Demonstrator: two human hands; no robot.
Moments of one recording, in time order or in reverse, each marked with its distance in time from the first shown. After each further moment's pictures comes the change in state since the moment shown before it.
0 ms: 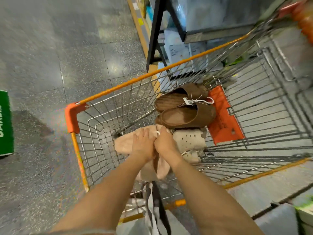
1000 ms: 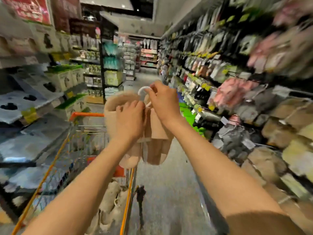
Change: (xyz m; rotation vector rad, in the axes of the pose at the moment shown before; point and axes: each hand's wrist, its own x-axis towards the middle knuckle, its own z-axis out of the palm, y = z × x) left_hand -0.357 0.158 -0.209 -0.060 1.010 1.344; right_hand -0.474 -0.039 -0.182 0.024 1.750 0.038
